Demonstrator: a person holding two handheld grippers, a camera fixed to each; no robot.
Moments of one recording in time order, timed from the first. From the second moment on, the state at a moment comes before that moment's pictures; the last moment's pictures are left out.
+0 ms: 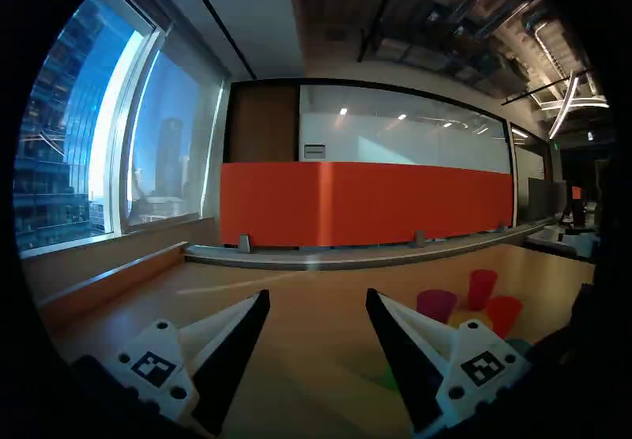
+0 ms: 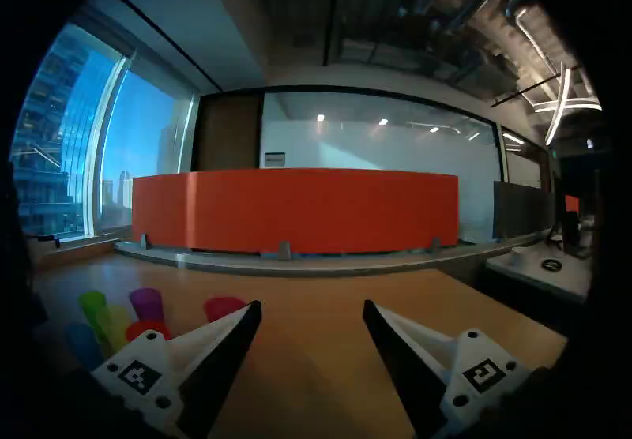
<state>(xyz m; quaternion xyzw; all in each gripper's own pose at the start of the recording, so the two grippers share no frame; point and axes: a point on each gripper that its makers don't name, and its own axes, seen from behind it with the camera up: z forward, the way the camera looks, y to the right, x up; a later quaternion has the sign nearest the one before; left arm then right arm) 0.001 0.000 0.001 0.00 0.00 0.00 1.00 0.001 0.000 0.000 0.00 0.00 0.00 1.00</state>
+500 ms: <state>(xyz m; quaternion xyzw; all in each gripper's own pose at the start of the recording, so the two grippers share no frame) 0.056 -0.001 0.018 -0.02 -0.02 0.00 1.00 0.066 -0.014 0.003 0.01 0.00 -0.01 1.00</state>
